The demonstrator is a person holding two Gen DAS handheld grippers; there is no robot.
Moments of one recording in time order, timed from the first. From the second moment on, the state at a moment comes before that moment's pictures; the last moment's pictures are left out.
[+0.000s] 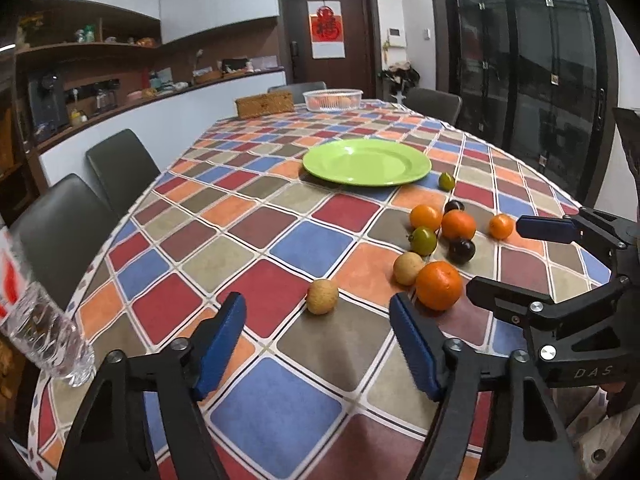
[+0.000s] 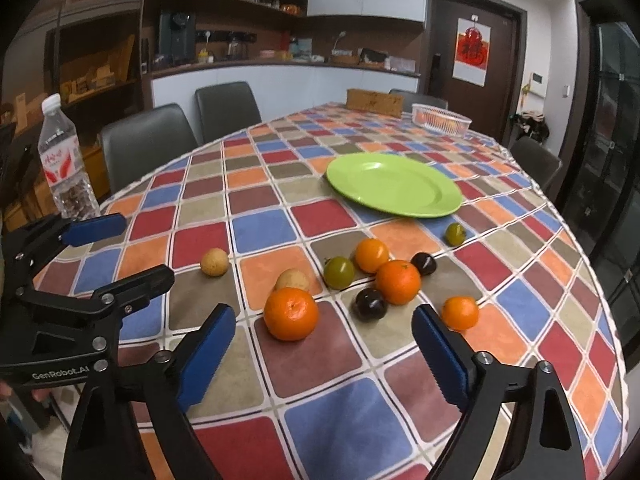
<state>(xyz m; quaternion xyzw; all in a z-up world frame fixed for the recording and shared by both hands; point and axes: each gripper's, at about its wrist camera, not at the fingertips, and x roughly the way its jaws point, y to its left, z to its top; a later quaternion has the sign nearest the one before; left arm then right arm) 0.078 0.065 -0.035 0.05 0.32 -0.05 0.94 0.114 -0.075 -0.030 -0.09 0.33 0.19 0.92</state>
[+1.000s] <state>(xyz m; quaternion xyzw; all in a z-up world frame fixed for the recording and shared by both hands) 0.139 0.066 -0.072 0.06 0.41 -0.09 0.91 0.152 -0.053 -0.067 -0.08 0.41 0.24 0.88</state>
